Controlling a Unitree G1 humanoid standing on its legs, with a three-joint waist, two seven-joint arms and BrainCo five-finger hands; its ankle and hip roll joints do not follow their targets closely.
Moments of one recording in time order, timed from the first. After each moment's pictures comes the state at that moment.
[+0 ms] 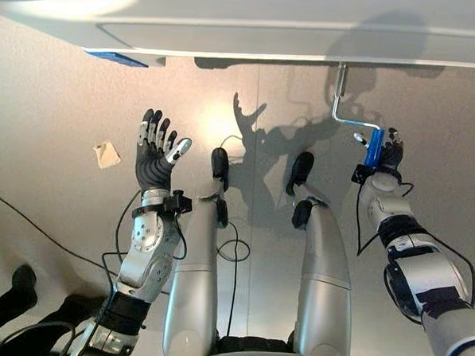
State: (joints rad) left arm -0.14 0.32 -0.21 -0.13 -0.60 -0.32 0.42; right arm -0.76 -0.44 0.18 0.98 0.44 -0.13 -0.49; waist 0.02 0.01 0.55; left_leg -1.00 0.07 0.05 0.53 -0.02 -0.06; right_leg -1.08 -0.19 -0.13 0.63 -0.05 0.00
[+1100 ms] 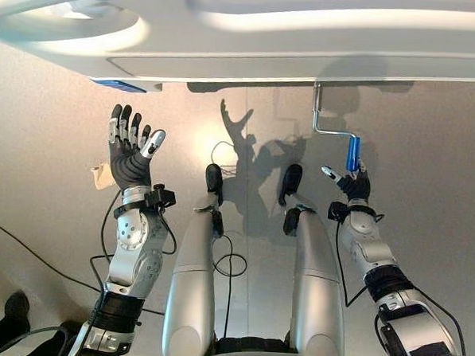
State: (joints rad) left arm -0.12 0.30 -0.10 -0.13 -0.60 -0.34 0.45; right arm -0.36 -0.35 0.16 0.45 0.38 -0.14 -0.43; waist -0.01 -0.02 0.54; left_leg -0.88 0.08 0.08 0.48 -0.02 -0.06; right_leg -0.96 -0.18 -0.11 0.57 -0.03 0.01
